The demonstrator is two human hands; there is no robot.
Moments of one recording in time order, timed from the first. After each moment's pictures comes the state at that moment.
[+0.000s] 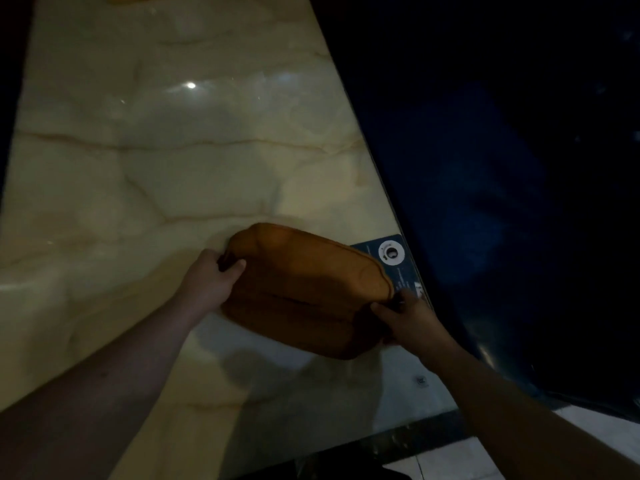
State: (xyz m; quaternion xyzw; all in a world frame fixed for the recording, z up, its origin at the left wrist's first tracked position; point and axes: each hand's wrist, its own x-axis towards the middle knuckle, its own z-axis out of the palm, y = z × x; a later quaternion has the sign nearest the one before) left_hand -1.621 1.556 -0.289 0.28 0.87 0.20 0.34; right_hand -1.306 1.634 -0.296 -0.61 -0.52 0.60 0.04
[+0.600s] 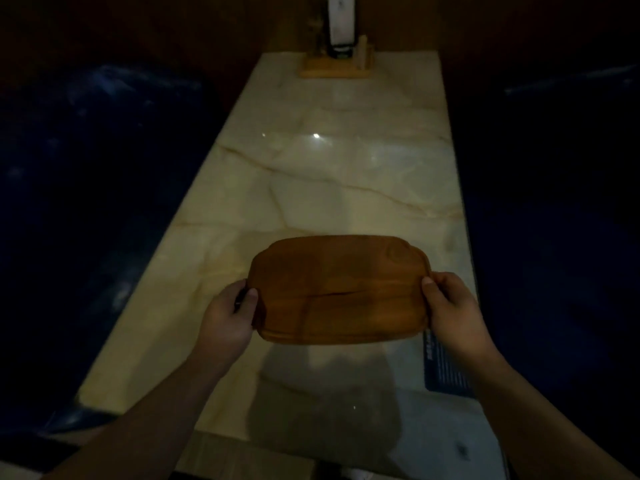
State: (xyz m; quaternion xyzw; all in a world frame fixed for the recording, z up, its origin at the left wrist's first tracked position) left_hand -1.580 1.421 -0.194 0.18 0.86 0.44 0.19; right_hand -1.378 1.648 -0.208 -0.45 -0.63 0.60 0.19
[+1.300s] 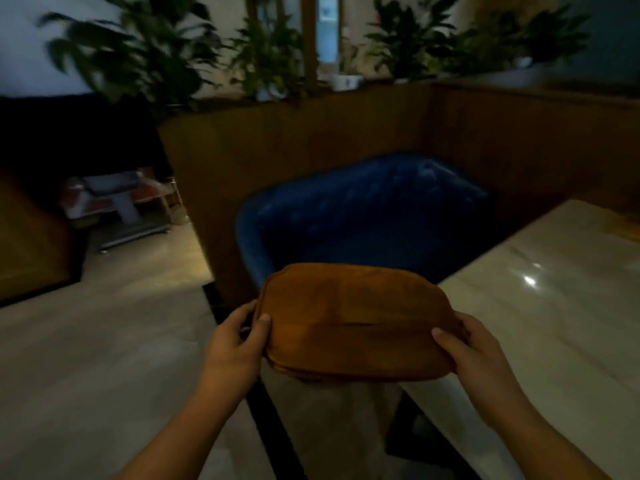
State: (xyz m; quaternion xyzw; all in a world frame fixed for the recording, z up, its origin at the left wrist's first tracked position) left_hand -1.468 0.947 -0.058 -0.10 0.79 0.59 -0.12; right_hand -1.493 1.246 -0.083 -0.08 -0.75 0.66 0.04
